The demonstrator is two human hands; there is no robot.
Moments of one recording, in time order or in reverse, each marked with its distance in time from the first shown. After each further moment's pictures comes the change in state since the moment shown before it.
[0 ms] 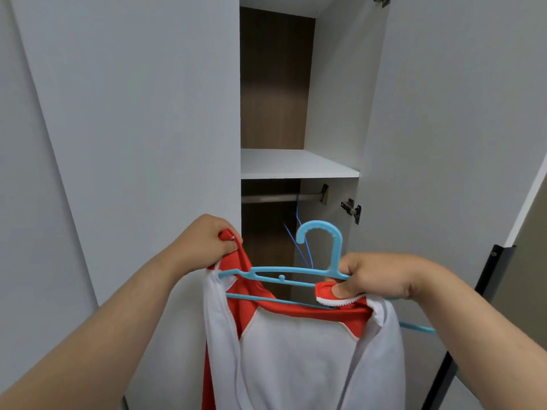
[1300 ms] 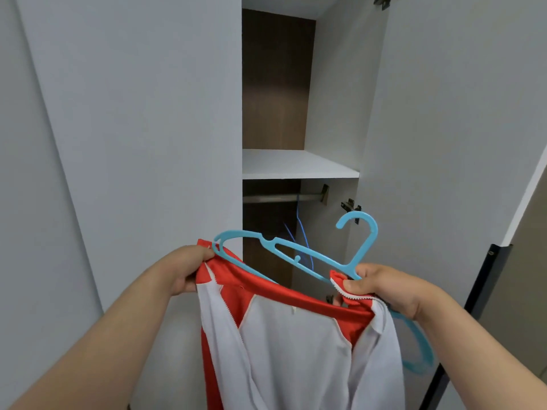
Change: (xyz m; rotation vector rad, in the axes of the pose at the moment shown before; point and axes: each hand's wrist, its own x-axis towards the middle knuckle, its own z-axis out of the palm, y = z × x) left_hand -0.002 -0.051 0.019 -0.765 -0.066 -0.725; right_hand 0.005 0.056 0.018 0.592 0.164 0.033
